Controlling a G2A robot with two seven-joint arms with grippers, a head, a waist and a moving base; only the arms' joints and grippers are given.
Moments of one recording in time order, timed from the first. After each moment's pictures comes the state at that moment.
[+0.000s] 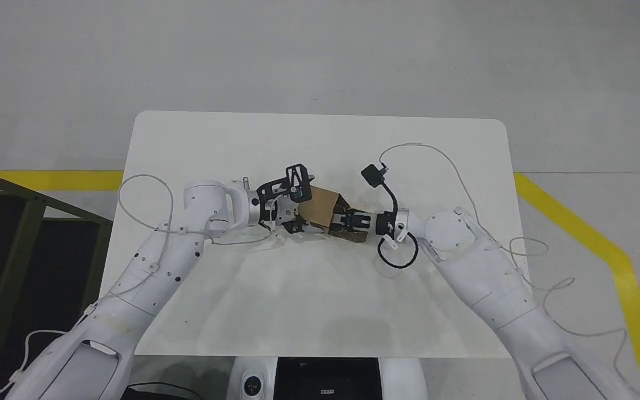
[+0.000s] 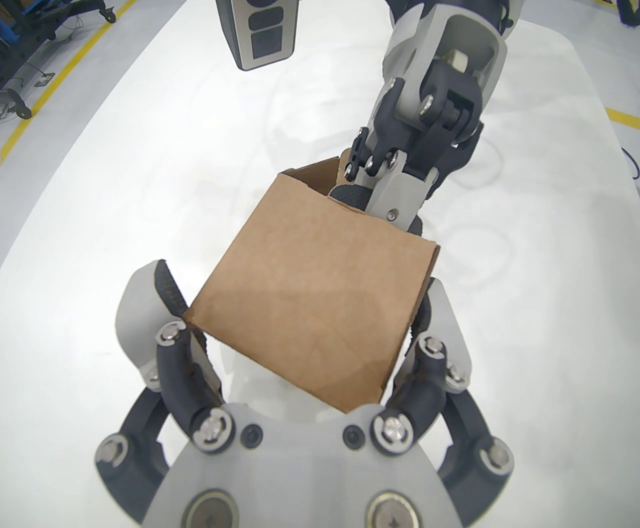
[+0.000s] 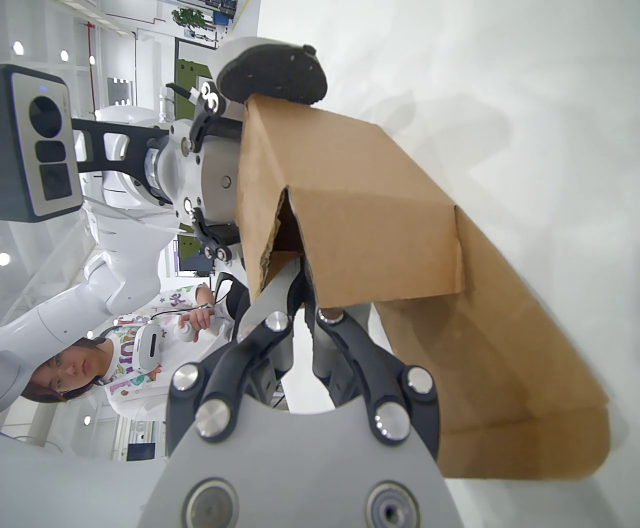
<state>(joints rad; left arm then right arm) 0.81 -1.08 -0.88 -1.31 1.27 -0.87 -0.12 -0.84 -1.20 0.86 -1.17 0.09 -0.37 0.84</state>
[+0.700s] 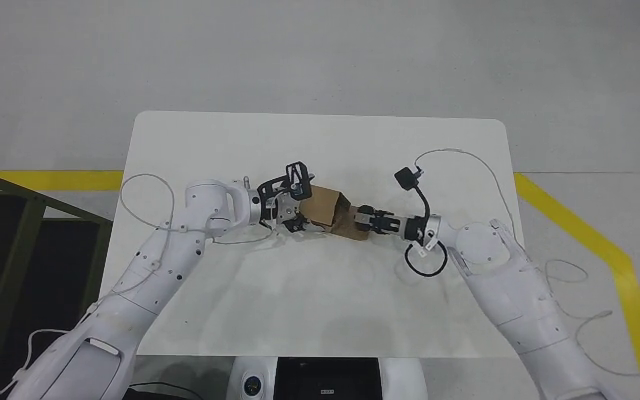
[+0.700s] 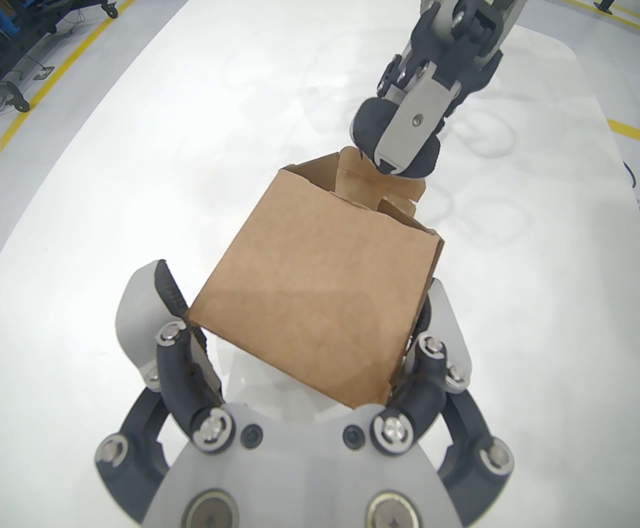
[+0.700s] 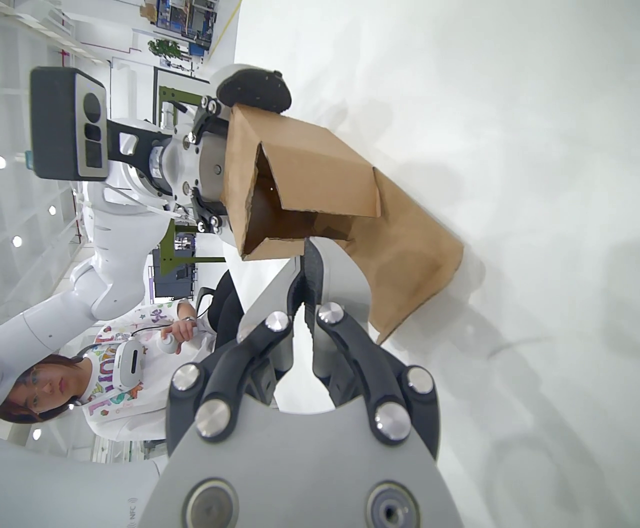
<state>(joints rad) 0.80 -1.10 -0.88 -1.28 1.25 -0.87 -0.12 -1.03 -1.12 1.10 -1.37 -0.01 -0.30 0.86</state>
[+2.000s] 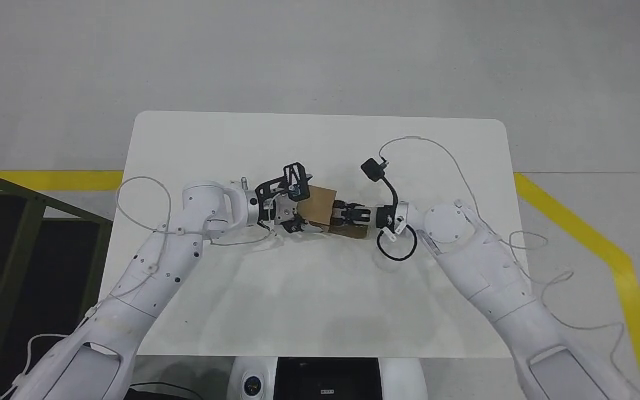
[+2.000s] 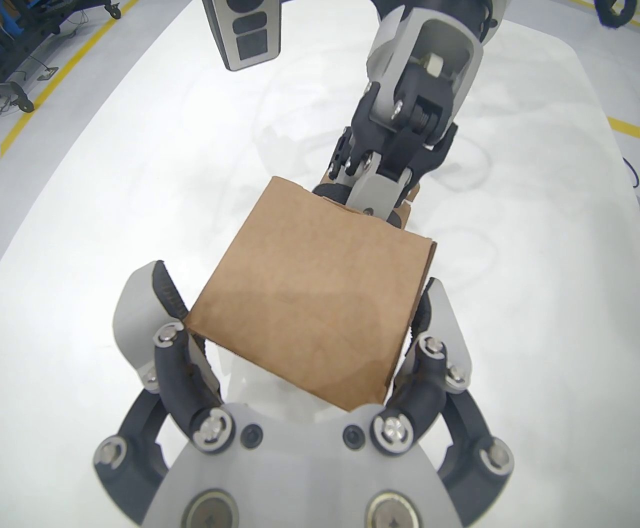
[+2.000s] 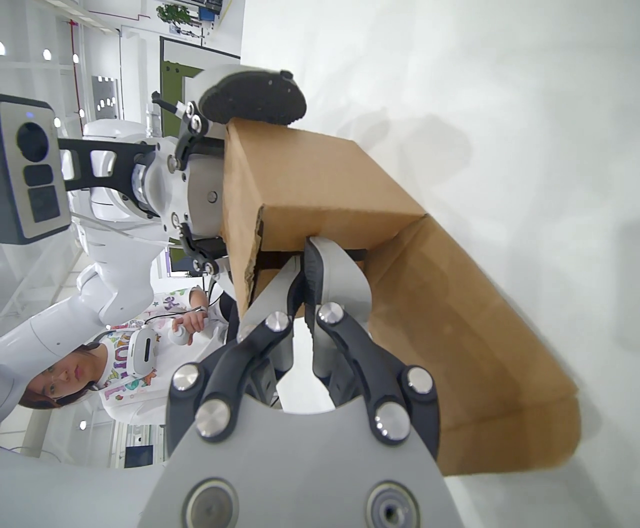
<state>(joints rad) 0.83 -1.09 -0.92 -1.31 1.27 -0.88 -0.14 -0.82 -1.21 0.89 -1.15 0.07 -0.34 0.86</state>
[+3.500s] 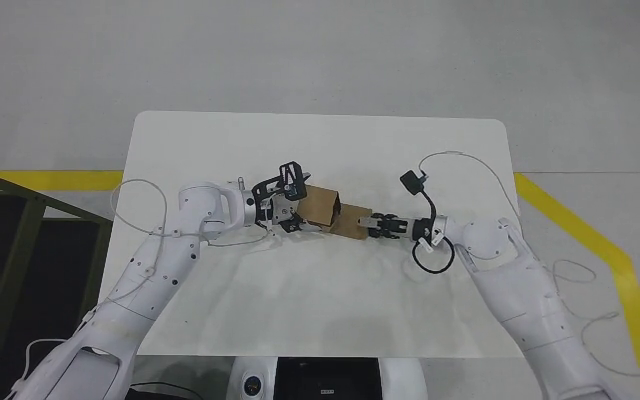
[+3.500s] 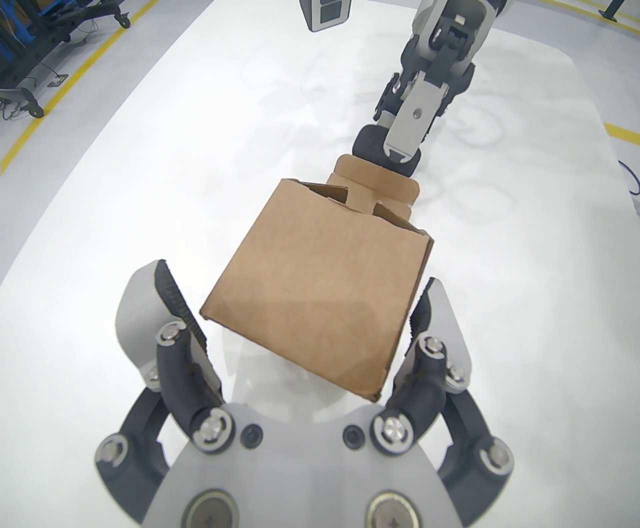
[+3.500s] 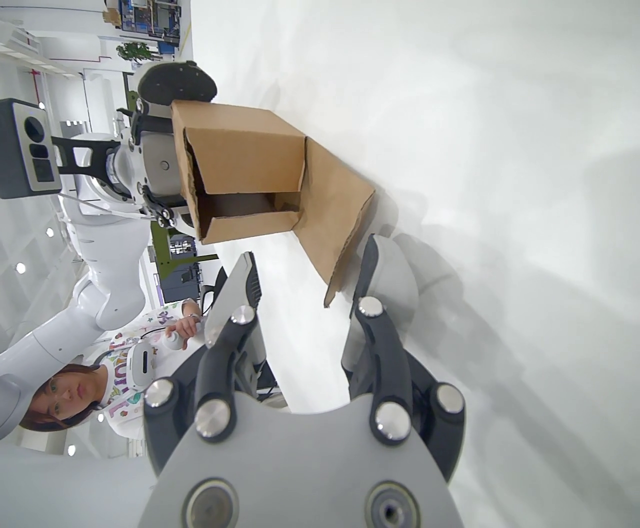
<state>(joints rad) 0.85 -1.09 -0.96 -1.33 1.28 -0.89 -0.12 -1.01 -1.12 1.11 -1.32 0.00 -0.21 0.96</state>
